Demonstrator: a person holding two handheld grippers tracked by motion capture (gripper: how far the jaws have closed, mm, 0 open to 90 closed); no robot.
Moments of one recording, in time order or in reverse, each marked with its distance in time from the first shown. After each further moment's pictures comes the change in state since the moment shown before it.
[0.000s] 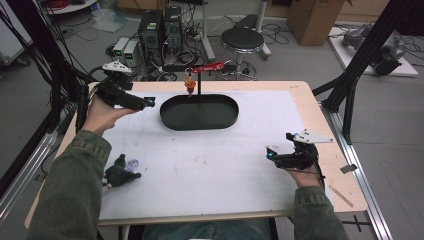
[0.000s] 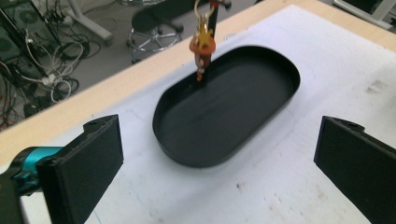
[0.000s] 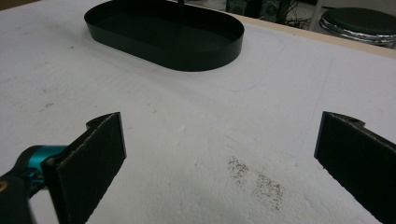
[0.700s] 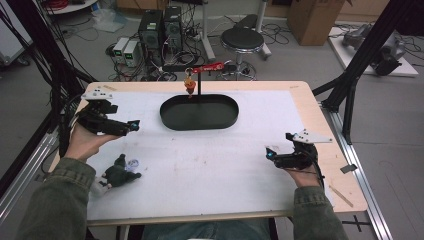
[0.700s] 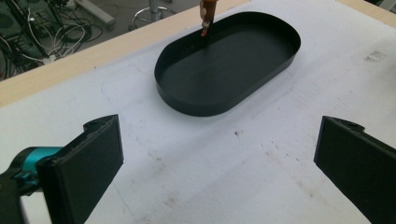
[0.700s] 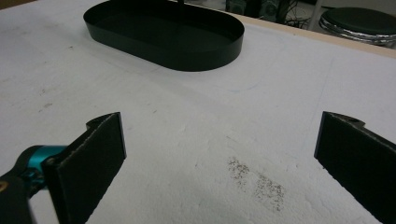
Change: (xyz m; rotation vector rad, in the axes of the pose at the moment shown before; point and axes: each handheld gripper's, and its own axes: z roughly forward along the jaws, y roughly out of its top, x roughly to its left) left arm -0.003 -0.066 -0.031 -0.007 0.003 -0.050; right arm 0.001 0.000 0.001 0.000 -0.003 -0.005
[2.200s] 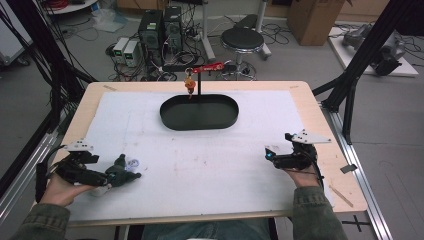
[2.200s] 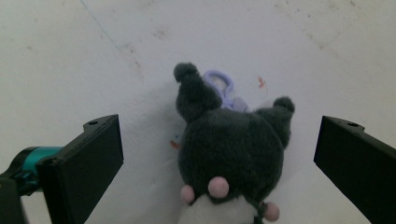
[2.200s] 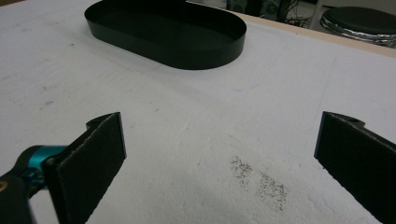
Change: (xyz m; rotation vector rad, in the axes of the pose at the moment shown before) left arm 0.006 -0.127 -0.027 0.214 -0.039 -0.081; right arm 0.002 0.000 0.001 0.006 0.003 -0.005
